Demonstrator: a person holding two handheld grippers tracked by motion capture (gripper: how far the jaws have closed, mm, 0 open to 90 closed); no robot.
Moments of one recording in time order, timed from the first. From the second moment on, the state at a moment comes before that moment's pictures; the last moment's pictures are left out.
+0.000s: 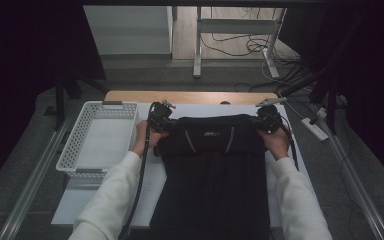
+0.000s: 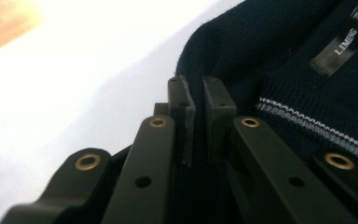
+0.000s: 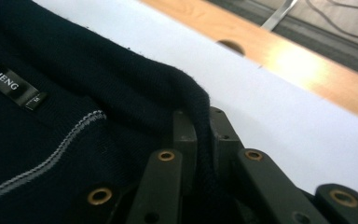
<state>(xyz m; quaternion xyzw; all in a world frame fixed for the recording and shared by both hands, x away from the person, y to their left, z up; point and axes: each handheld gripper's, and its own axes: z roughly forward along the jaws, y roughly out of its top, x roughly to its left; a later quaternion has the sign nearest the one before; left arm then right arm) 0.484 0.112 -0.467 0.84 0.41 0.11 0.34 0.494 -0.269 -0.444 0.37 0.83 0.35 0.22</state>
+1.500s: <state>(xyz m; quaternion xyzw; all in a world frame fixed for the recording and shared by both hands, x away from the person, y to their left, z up) 0.397 0.128 -0.445 0.83 0.38 0.11 0.39 0.394 -0.255 -0.457 0.32 0.83 0.43 0.12</state>
